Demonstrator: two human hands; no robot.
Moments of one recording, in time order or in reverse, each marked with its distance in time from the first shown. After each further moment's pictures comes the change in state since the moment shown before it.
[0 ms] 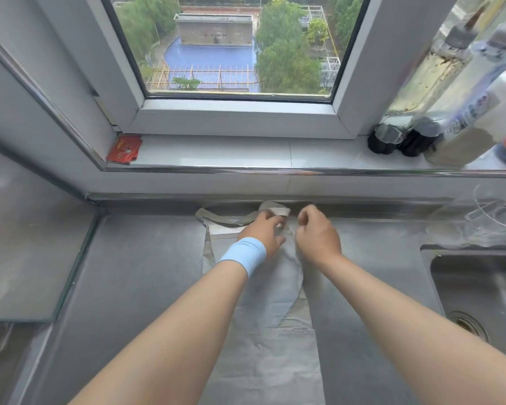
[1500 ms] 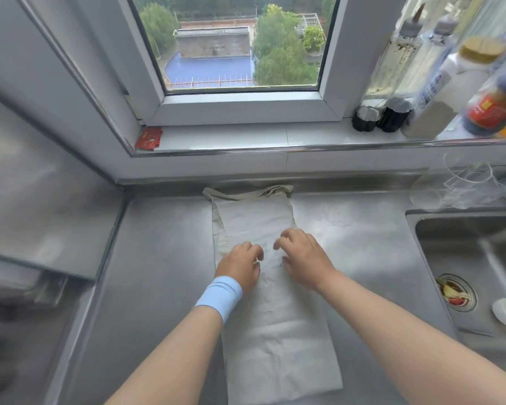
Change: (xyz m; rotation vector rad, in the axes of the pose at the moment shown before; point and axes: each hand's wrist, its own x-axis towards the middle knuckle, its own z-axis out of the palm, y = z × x) left_hand -0.173 -0.040 0.044 0.135 0.187 0.076; right_hand -0.135 0.021 0.020 -0.298 -0.122 -0.613
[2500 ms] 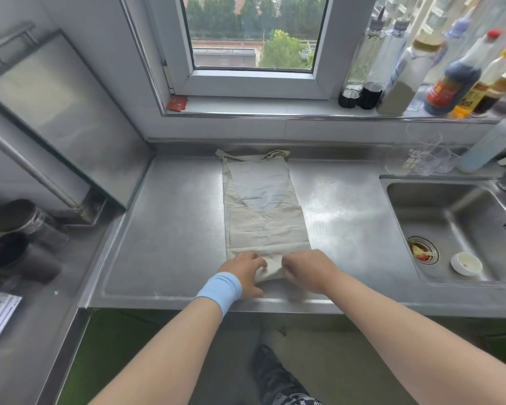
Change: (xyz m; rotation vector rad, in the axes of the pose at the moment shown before) left_hand -0.189 0.035 0.039 0.172 -0.347 0.032; right_hand -0.182 -0.091 -0.015 -0.252 -0.319 -0.053
